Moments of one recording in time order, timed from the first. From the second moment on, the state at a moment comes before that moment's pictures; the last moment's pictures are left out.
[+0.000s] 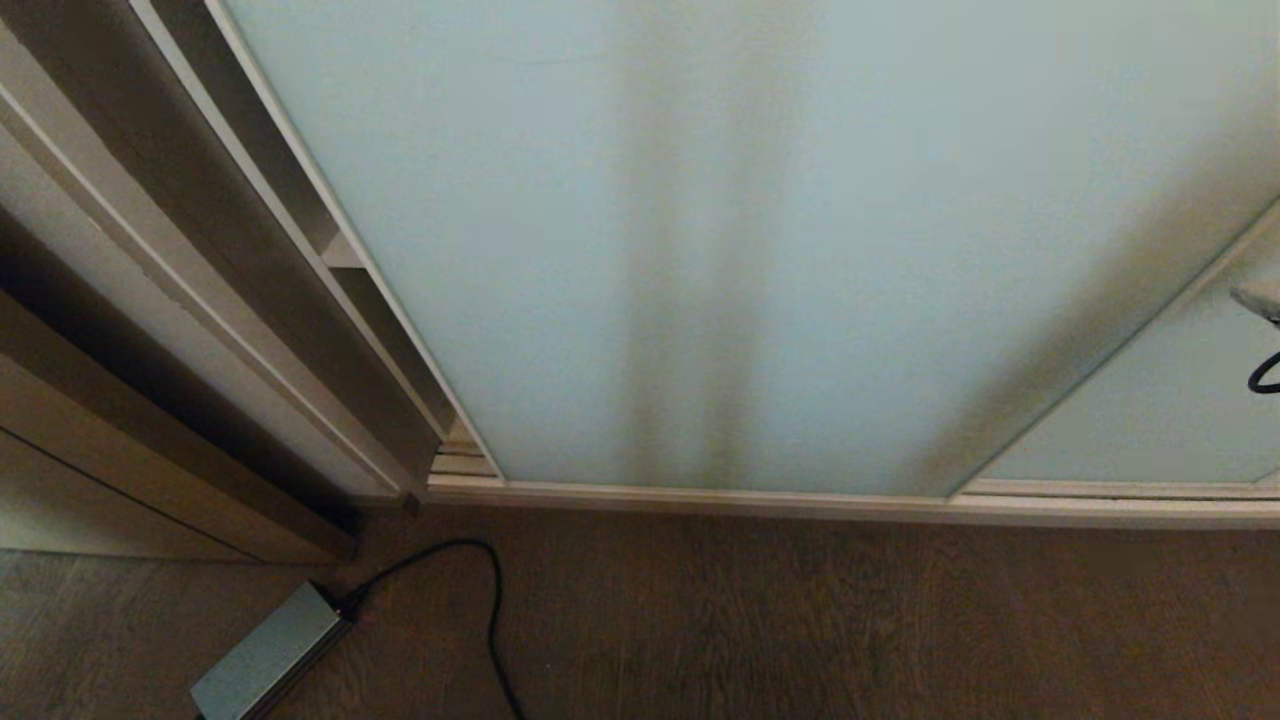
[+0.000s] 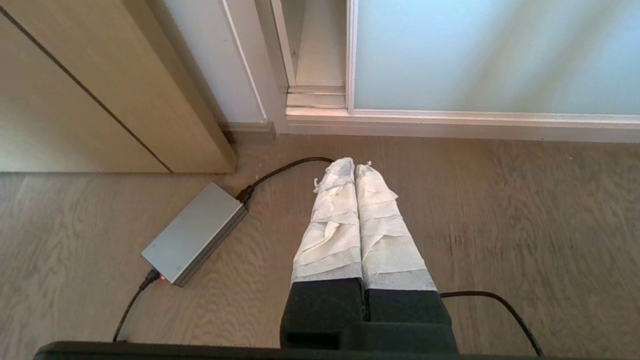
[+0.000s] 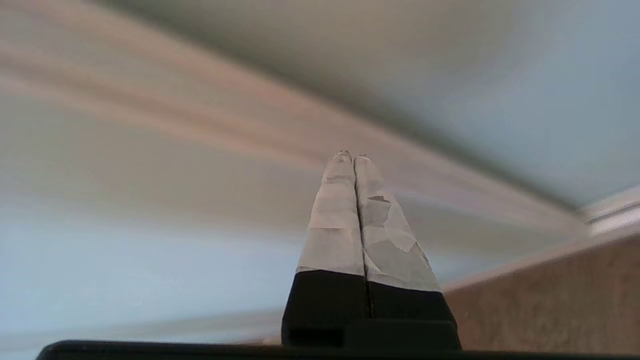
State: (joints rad) left arm 0.00 0.00 0.00 -0.01 -0.01 0.05; right arm -0.59 1.76 -1.04 -0.82 0.68 0.93
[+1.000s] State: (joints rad) left arm 0.00 0.00 0.00 -0.01 -0.01 0.04; right arm -0.53 1.90 -1.09 -0.80 0.63 0.93
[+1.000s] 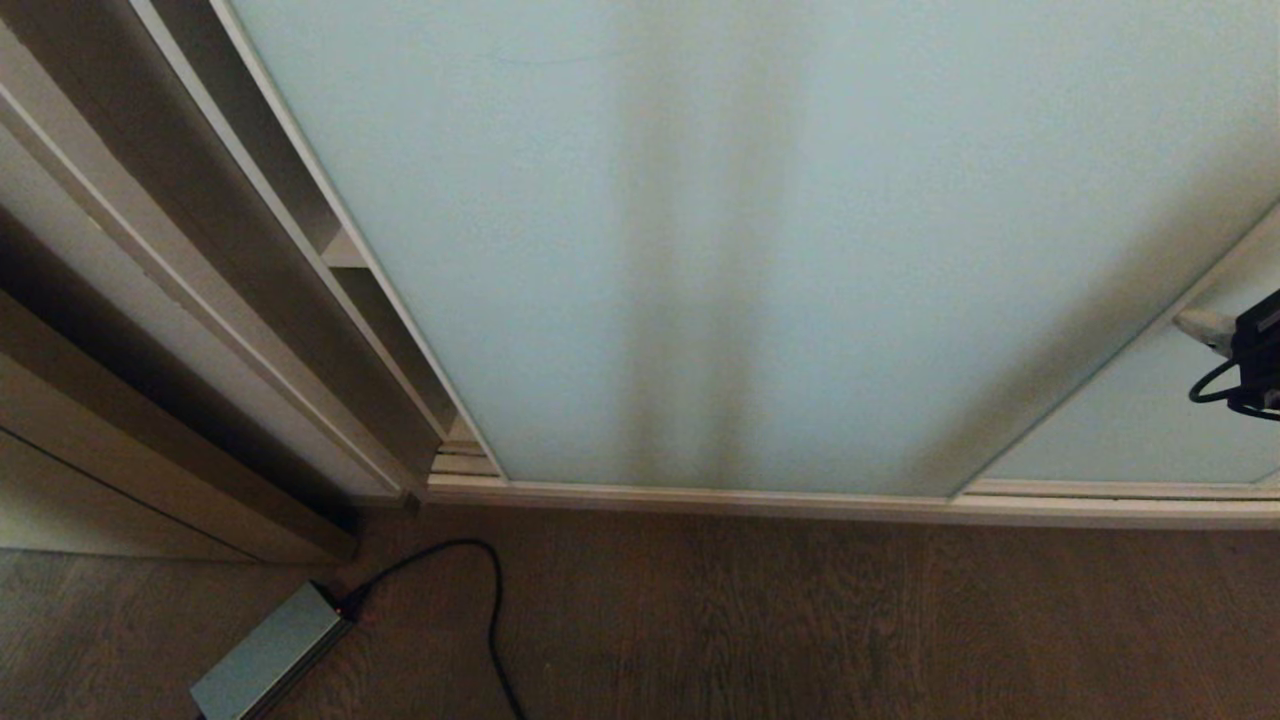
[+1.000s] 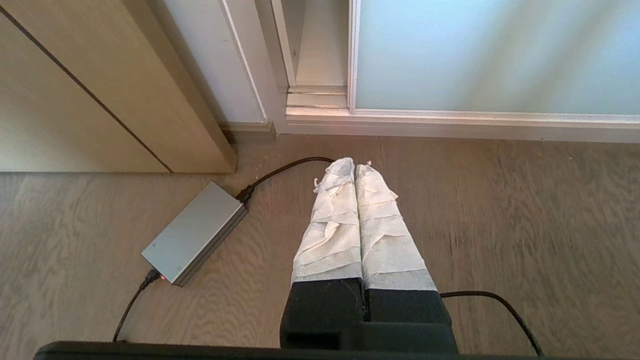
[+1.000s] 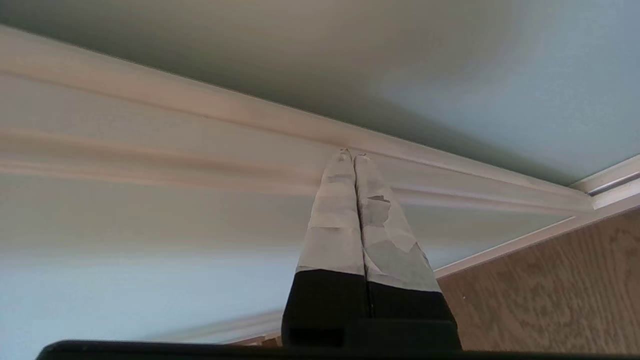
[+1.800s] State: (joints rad) left arm 0.00 0.00 0.00 -0.01 -0.01 0.05; right arm -0.45 1.83 -1.00 -0.82 0.60 0.92
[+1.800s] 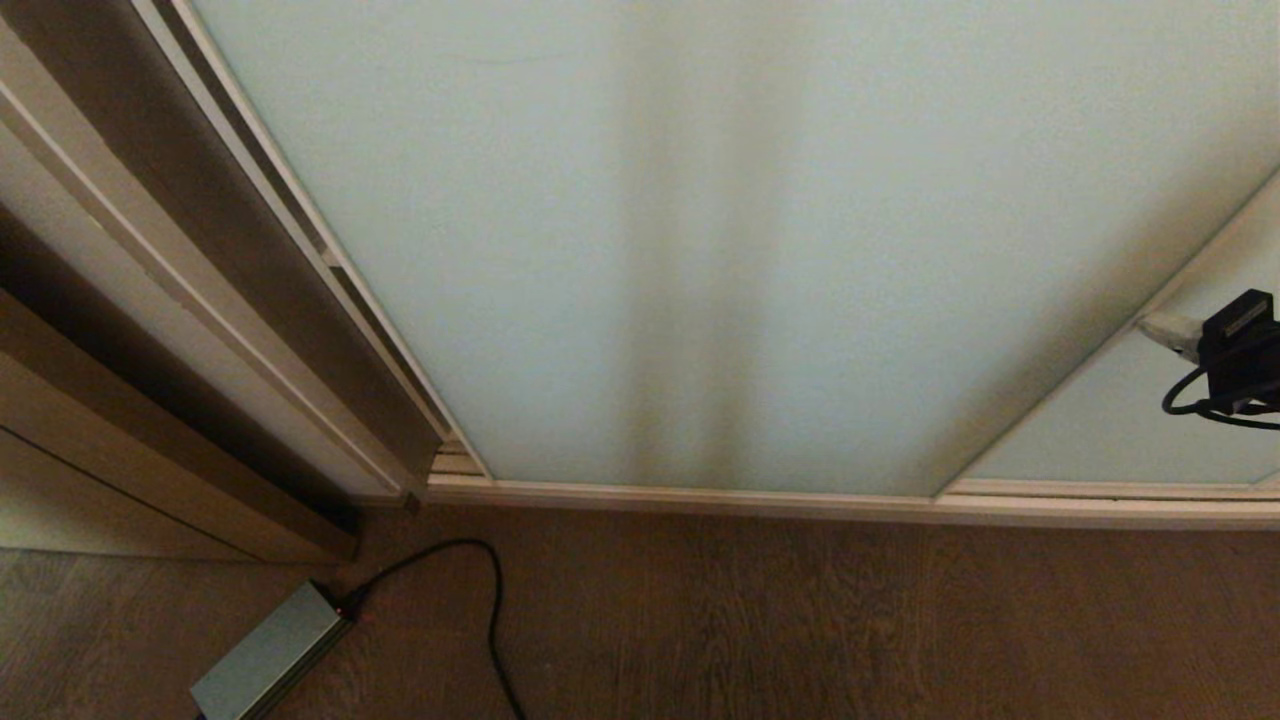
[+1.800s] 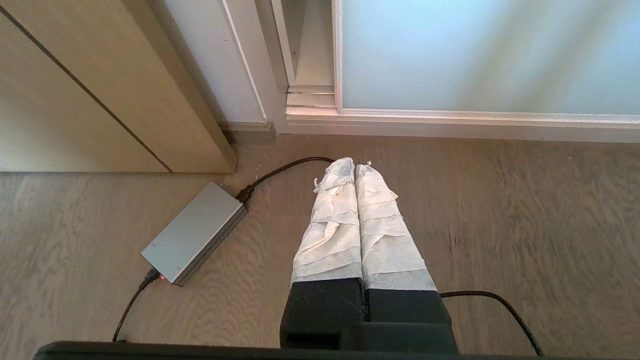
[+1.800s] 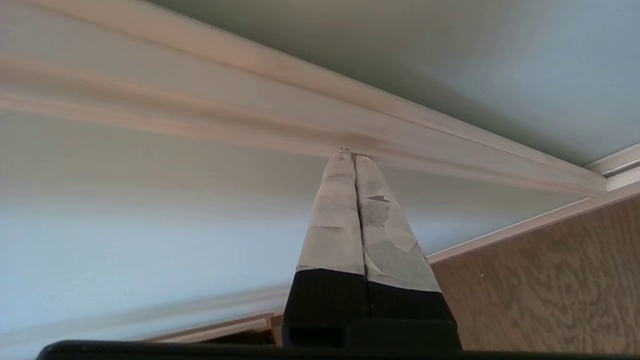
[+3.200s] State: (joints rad) left arm 0.00 0.00 0.00 -0.01 -0.01 0.05; right arm -0.23 0.90 -0.59 -0.27 0.44 0.20
